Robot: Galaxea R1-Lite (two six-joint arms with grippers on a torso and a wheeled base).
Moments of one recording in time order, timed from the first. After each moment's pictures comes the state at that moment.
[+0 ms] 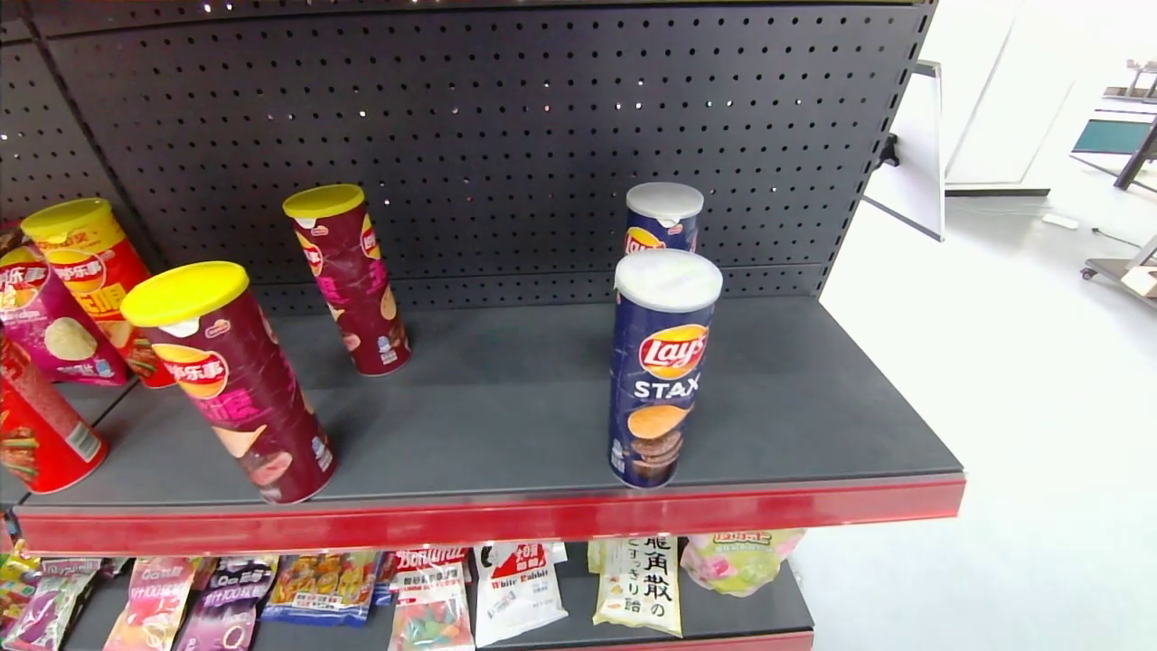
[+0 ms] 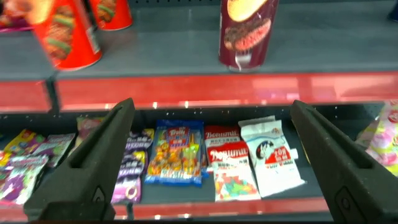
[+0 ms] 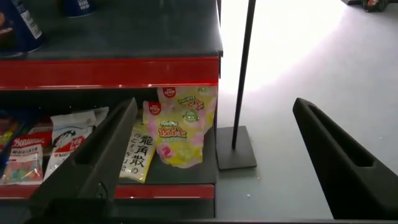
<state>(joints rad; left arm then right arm) 0.00 0.00 0.00 0.00 0.02 0.01 0.00 0.00 0.00 0.00 0.05 0.00</state>
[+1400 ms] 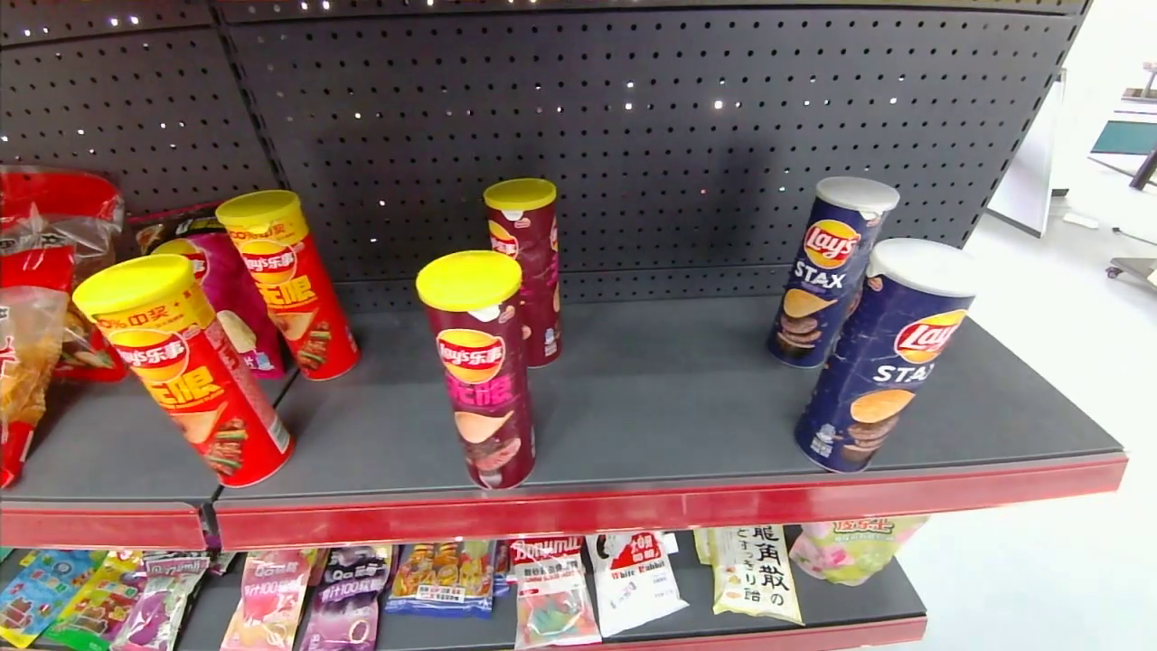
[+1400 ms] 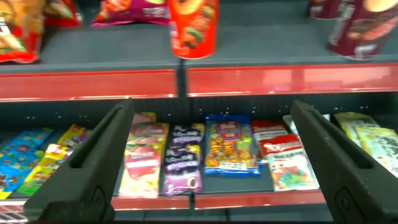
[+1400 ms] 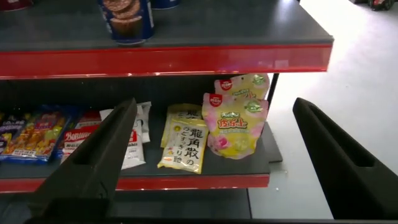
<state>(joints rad) 0.00 0.00 0.00 0.00 0.02 0.01 0.00 0.00 0.00 0.00 0.03 0.00</state>
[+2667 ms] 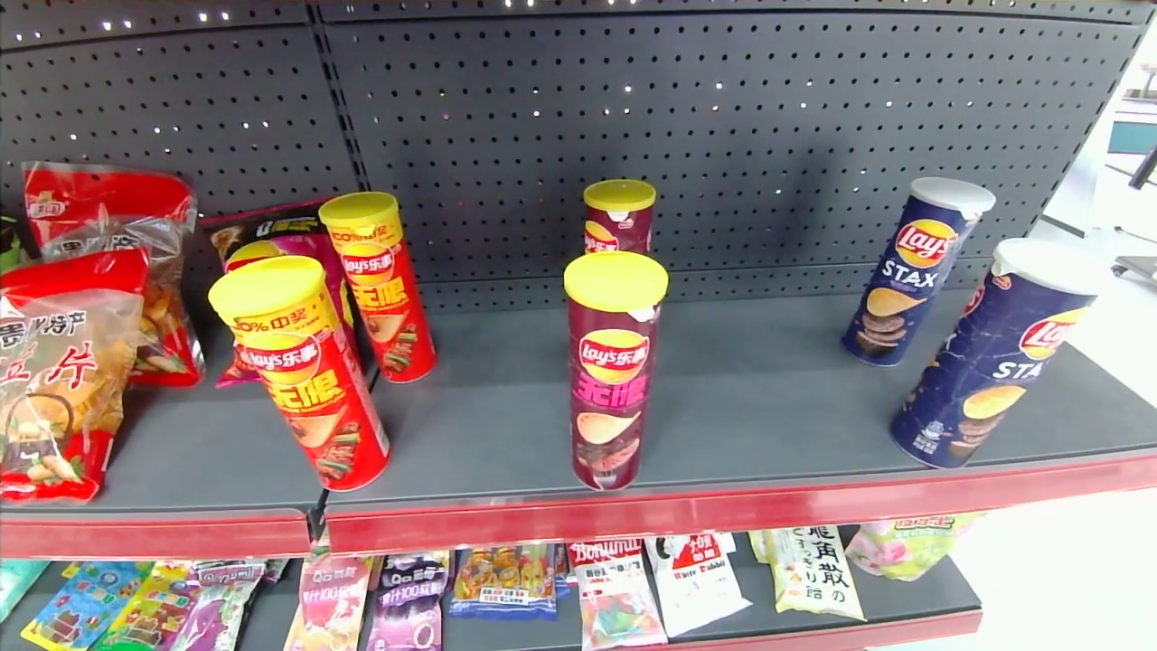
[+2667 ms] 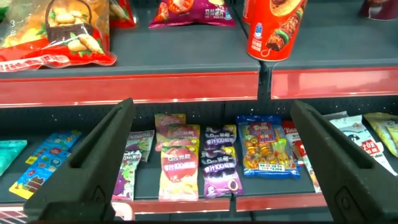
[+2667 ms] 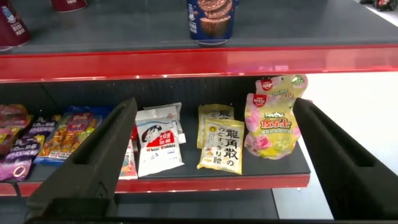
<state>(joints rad) 0.00 0.00 0.00 0.00 0.01 0.01 0.00 0.00 0.00 0.00 0.03 0.00</state>
